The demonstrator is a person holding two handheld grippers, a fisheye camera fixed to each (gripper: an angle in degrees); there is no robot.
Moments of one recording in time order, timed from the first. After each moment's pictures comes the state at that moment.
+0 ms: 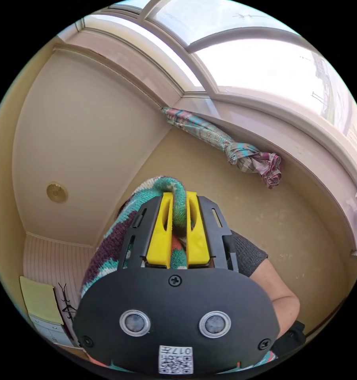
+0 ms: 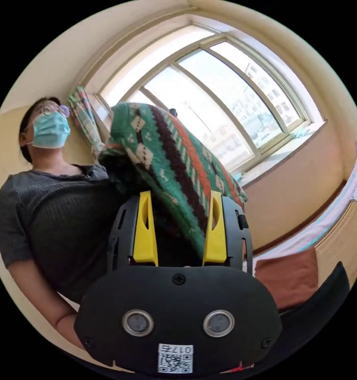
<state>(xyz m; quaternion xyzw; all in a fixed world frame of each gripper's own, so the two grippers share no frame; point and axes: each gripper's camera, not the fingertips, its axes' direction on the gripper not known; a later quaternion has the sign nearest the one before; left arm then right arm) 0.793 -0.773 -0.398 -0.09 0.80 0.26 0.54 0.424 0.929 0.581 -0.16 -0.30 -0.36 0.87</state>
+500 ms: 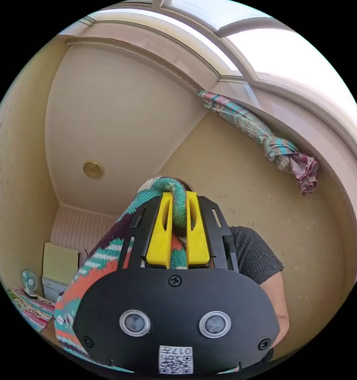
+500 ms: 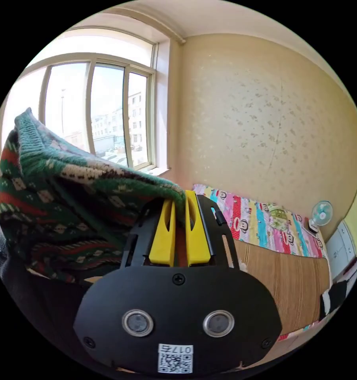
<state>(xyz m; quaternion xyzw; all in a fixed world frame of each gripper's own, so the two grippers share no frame) 0.735 -0.770 -0.302 -0.15 0.63 0.30 0.70 0.232 0.875 0.678 0.20 0.26 -0.29 0.90</state>
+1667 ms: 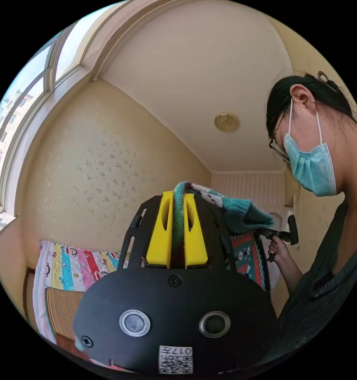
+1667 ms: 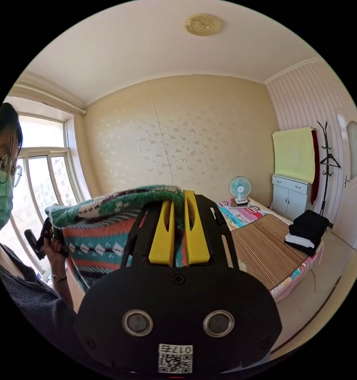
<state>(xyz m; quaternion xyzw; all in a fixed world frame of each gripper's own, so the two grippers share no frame) 0.499 -0.407 -0.076 0.07 0.12 0.81 0.57 -0.271 1.019 0.563 0.20 0.81 -0.17 0.53</state>
